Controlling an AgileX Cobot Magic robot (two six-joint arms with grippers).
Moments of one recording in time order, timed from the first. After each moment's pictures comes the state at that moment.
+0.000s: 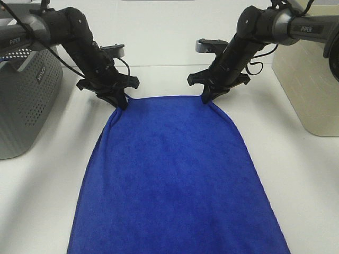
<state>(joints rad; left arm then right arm) -0.24 2.64 -2.27 -0.37 1.09 0.19 0.23 2.54 -2.06 0.35 0.86 -0.24</state>
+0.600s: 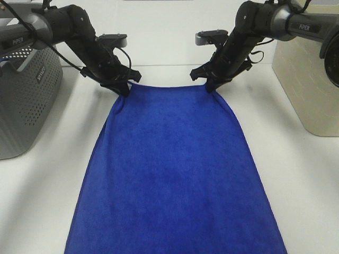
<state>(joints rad) -0.25 2.64 -2.34 -0.33 0.96 0.25 0.23 2.55 -2.16 0.23 0.83 -0.27</state>
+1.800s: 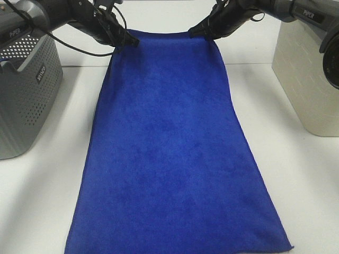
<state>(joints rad) -0.25 2.65 -2.46 -0.17 0.55 0.34 0.23 2.56 -2.36 0.18 0.55 -0.31</state>
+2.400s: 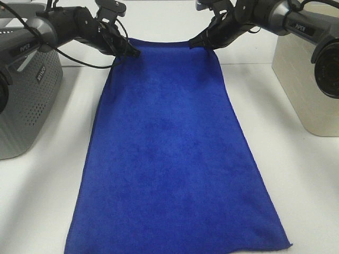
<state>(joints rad) -0.25 2.72 -2.46 -0.15 0.44 0.34 0.23 2.62 -2.36 0.18 0.49 -0.31</state>
